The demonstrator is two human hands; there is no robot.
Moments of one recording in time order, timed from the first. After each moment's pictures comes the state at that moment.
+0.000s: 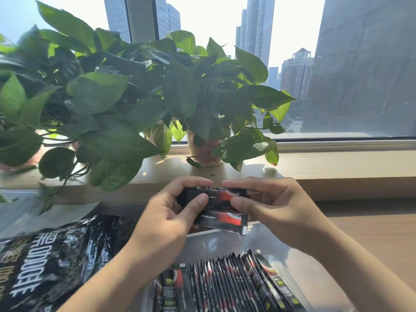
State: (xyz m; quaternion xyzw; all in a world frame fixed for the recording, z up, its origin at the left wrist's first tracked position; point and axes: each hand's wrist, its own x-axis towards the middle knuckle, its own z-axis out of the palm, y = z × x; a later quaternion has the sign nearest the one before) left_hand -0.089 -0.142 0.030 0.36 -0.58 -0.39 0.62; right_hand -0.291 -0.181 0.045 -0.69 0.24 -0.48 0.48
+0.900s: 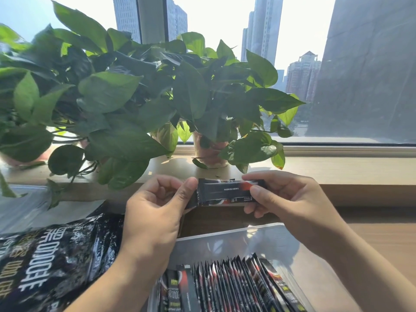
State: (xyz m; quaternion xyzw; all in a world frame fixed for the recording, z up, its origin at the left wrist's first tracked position) left_hand -0.089 -0.143 0.038 0.40 -0.42 -0.32 0.75; right_hand -0.293 -0.177 0.058 -0.66 0.30 -0.52 0.46
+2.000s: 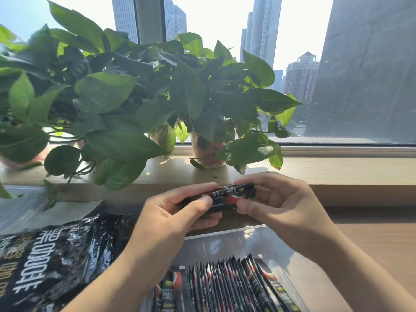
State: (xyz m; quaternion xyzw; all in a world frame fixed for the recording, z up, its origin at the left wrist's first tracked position) left_hand -0.093 -0.134 0.038 0.37 -0.50 -0.43 0.65; right_hand -0.291 -0.181 0.048 -0.68 0.23 -0.52 0.46
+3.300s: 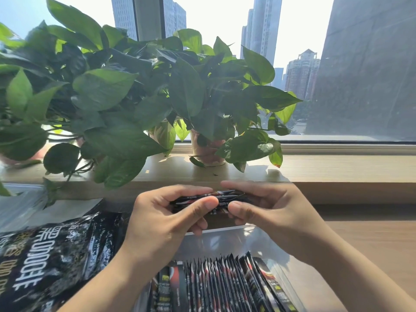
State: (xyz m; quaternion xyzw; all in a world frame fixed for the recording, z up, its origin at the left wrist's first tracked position) left_hand -0.089 -0.132 0.040 0.40 -0.56 -0.33 0.65; right_hand -0.283 -0.172 0.049 -0.68 0.29 -0.46 0.50
